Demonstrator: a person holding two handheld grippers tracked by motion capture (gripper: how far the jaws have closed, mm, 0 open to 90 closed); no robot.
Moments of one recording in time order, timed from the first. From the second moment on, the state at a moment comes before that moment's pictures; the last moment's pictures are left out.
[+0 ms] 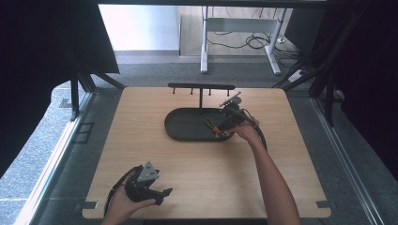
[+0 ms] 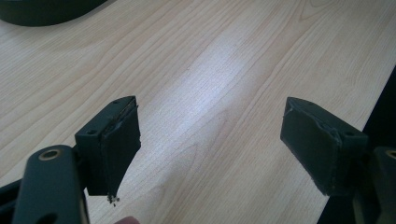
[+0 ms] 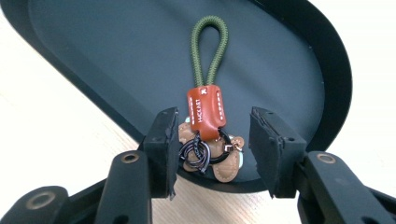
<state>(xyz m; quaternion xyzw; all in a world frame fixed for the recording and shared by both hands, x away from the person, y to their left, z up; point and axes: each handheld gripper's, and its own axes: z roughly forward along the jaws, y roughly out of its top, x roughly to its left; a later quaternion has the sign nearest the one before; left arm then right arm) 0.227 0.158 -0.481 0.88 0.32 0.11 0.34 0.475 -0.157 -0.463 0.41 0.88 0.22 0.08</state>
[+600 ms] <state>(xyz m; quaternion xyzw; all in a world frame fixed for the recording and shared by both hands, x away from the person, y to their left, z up) 0.226 0.156 -0.480 0.88 0.32 0.11 0.35 0.429 -0.199 -0.449 0.40 0.87 0.28 0.10</state>
